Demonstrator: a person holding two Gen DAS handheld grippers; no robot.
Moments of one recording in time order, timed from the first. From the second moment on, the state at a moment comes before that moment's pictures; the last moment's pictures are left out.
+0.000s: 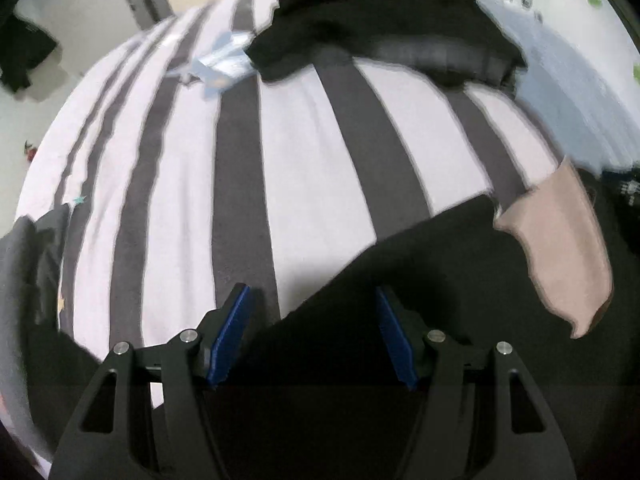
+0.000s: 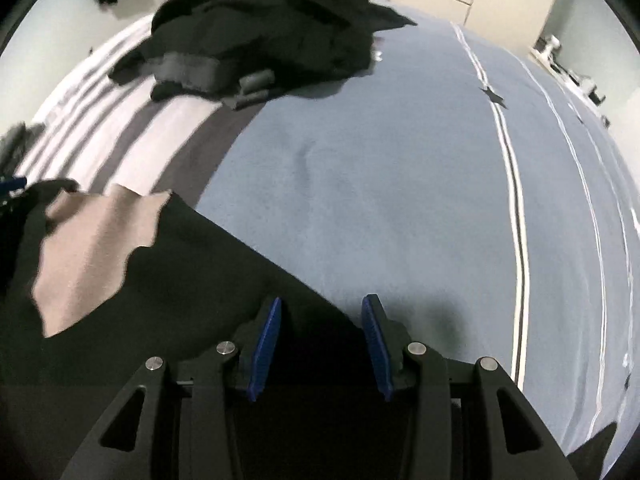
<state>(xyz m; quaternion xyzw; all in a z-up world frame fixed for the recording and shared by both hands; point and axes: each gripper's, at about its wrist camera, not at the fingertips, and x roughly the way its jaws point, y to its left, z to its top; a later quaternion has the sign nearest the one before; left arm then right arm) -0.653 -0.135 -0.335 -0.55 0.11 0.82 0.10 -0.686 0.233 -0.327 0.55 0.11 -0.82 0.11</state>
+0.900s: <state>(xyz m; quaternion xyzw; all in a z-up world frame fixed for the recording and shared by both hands) -0.649 -0.143 -0.339 -0.55 0.07 0.83 0.08 -0.669 0.267 -0.326 0.56 0.07 -0.81 0.15</state>
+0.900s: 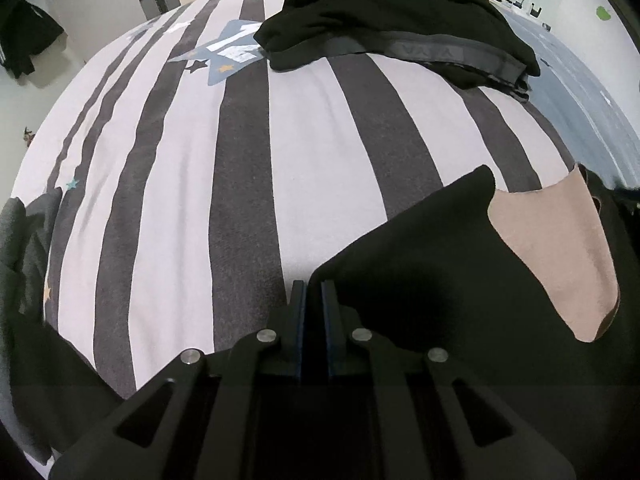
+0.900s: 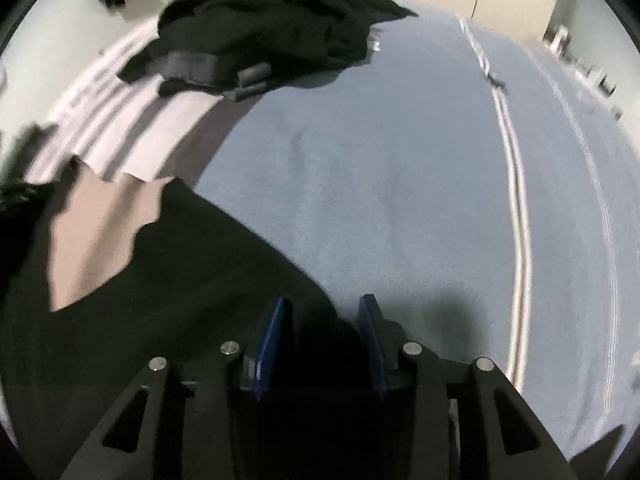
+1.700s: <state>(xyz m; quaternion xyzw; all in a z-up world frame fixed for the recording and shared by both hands) -0.680 -0.130 -0.290 -0.47 0.09 0.88 0.02 -0.652 0.244 -0.312 0.50 0.17 -0.85 0.03</state>
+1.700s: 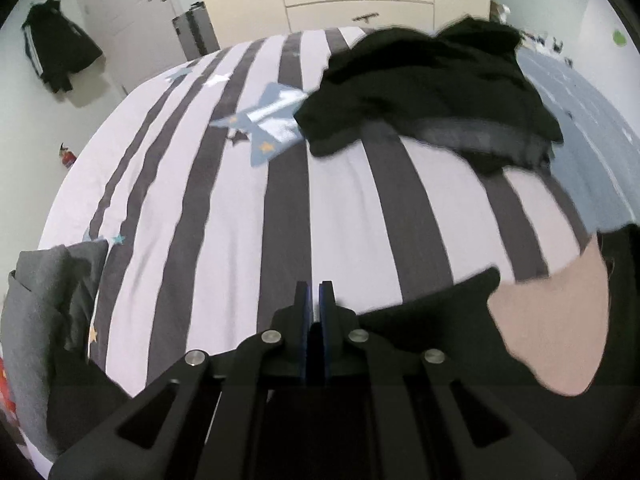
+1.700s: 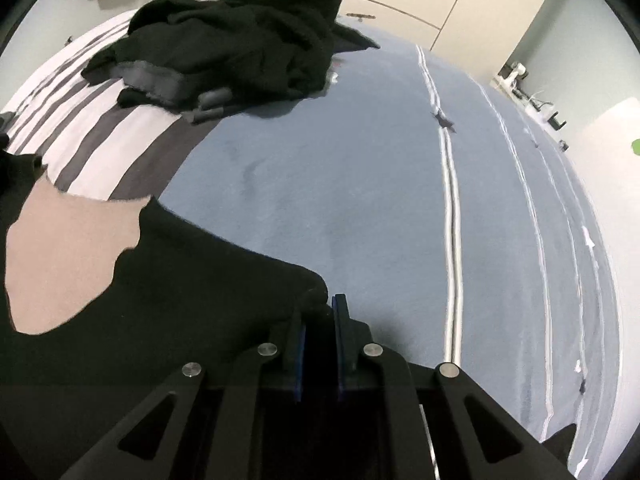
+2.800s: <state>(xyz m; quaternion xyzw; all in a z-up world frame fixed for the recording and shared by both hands) -0.725 -0.061 -0.301 -0.50 0.12 0.85 0.14 -0.699 0.229 -0.297 0.49 0.15 -0.85 0.10</state>
